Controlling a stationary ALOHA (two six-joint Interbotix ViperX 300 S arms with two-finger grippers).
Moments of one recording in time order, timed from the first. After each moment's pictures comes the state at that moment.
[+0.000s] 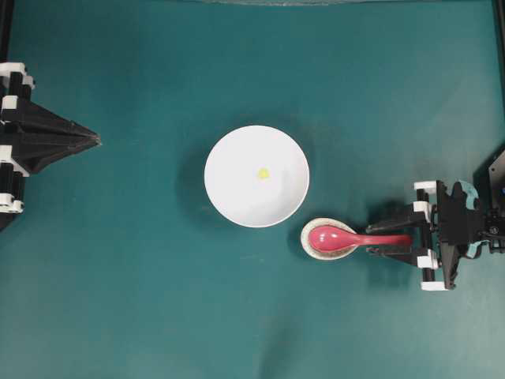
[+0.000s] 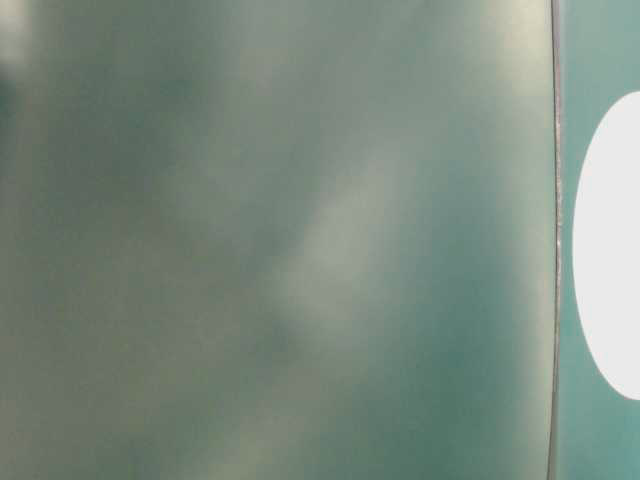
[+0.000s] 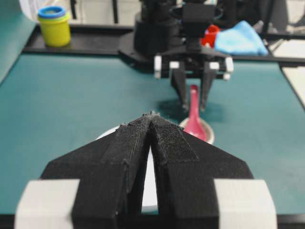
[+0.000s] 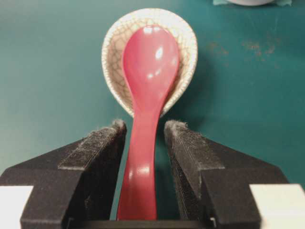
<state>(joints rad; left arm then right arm) 0.02 -0.96 1.17 0.01 -0.22 -0.02 0.61 0.11 1.34 0.65 -1.09 -0.01</state>
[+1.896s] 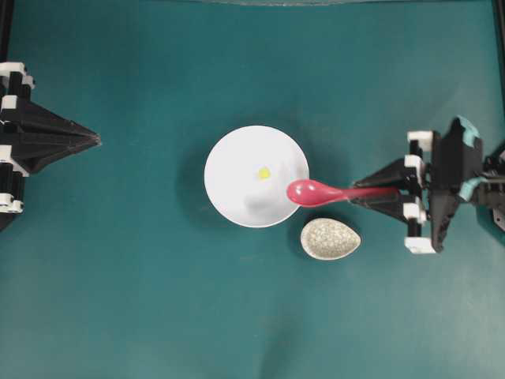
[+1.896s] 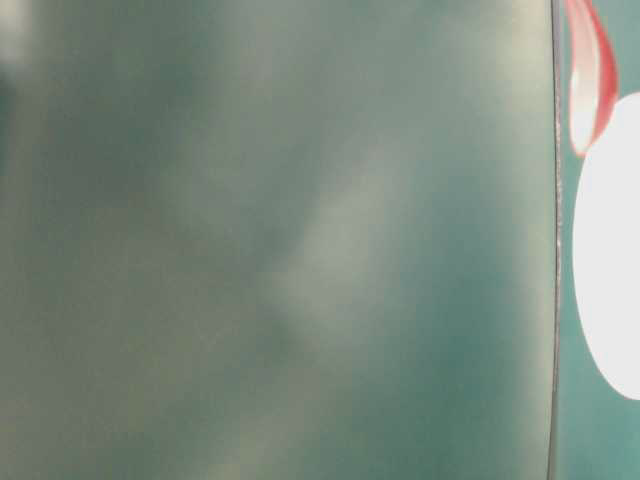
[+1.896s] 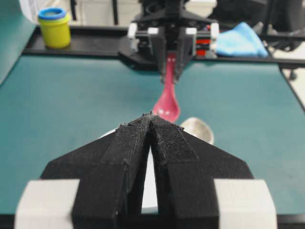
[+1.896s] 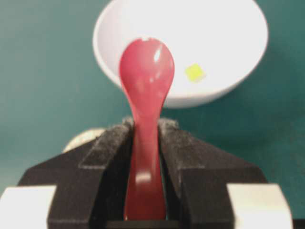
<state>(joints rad) 0.02 -0.96 1.17 0.01 -0.23 -0.02 0.20 -0.40 1.18 0.65 -0.48 -0.35</state>
